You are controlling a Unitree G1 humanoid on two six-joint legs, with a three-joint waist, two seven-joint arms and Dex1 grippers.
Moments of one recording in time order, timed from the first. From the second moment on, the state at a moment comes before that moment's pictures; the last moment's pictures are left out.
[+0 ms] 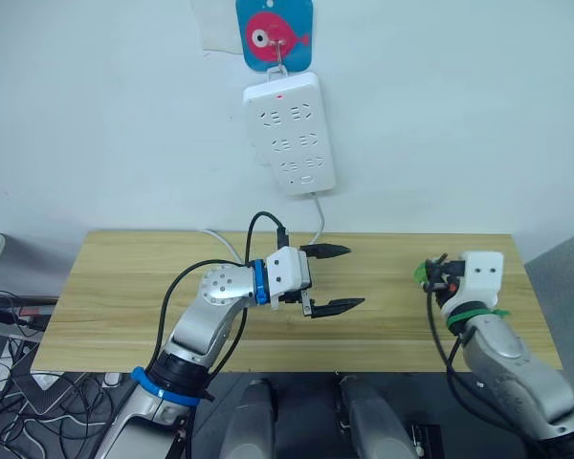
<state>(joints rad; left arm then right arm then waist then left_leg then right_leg) -0.39 0.37 -0.29 -0.11 -0.25 0.13 -1.01 0.02 -0.55 0.14 -0.24 0.48 0.22 -0.23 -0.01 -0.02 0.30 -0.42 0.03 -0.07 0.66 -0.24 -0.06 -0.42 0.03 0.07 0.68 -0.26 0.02</state>
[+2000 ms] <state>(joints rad) 0.46 0.26 0.12 -0.42 -0.25 0.01 -0.53 -0.31 -0.73 0.09 -0.57 0.56 0.70 0.80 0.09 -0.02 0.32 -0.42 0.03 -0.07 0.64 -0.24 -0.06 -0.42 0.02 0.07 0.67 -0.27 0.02</state>
